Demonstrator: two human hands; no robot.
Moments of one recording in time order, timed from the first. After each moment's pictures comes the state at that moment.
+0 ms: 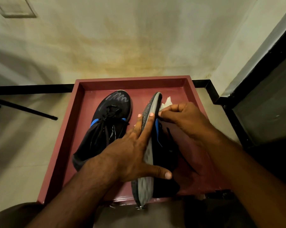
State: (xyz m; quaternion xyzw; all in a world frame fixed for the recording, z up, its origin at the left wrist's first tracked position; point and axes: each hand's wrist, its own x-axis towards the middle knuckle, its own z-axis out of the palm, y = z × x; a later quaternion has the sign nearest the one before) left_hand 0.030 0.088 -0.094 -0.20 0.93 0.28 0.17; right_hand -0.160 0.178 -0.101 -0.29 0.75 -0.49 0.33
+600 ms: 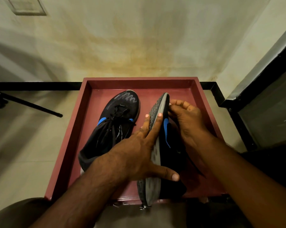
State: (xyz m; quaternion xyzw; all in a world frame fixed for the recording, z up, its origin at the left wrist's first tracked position) left_hand 0.032 0.085 -0.097 -0.20 0.91 0.32 0.16; right_hand -0.151 0.142 -0.135 -0.06 0.65 -0.67 0.34
